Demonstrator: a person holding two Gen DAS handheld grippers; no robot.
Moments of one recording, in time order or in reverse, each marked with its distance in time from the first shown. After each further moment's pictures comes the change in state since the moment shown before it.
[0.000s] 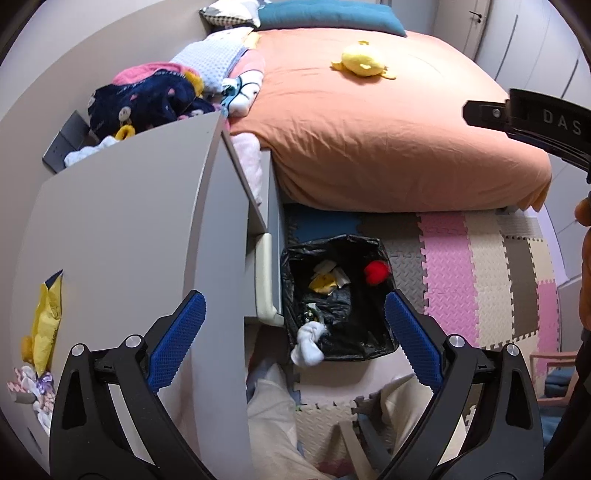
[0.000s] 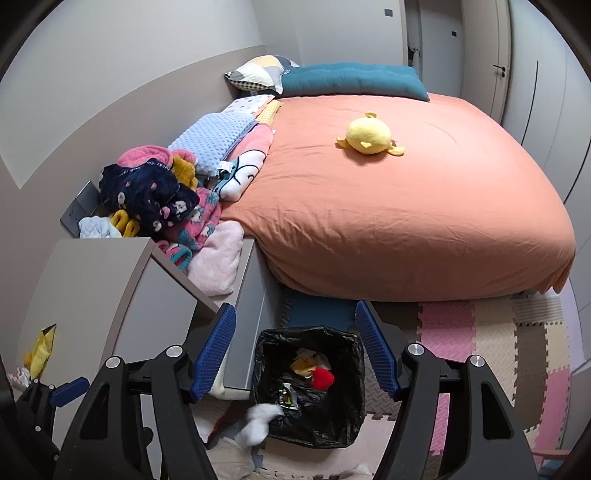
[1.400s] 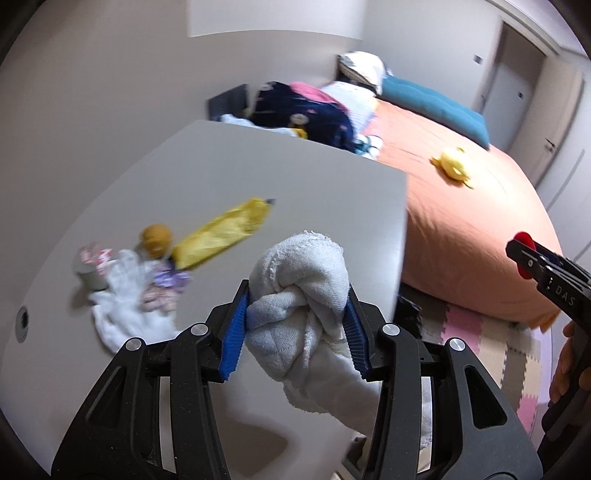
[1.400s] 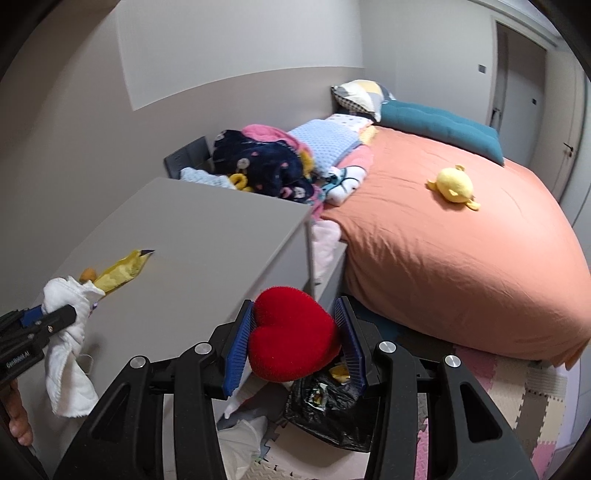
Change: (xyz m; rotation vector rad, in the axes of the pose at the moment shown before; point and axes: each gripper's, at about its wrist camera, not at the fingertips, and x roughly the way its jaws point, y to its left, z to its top) left arm -0.123 0.156 -0.126 -0.416 -0.236 0.096; right arm -0.077 0.146 -0.072 -0.302 -0.080 0.162
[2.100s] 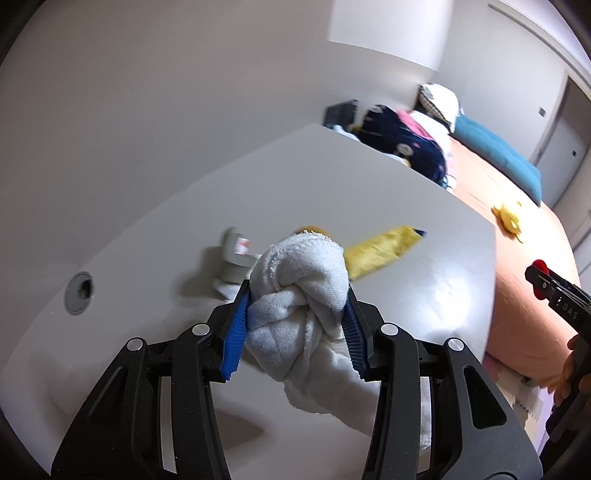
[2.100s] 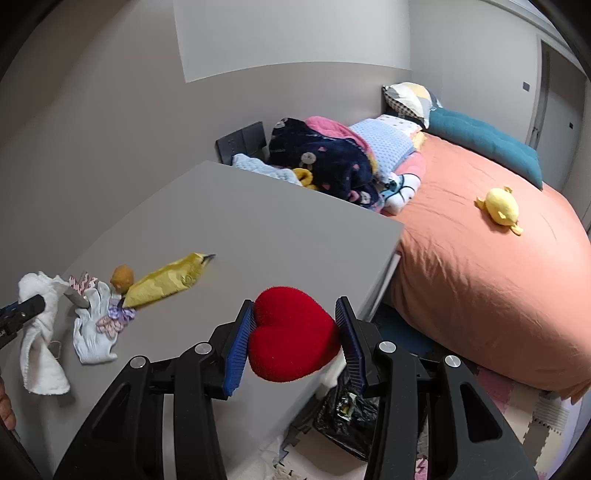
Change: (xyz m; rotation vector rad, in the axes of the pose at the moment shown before) left arm -0.039 0.146 -0.014 -0.225 -0.043 0.157; right arm 0.041 0.102 0.025 -0.118 0.034 0.100
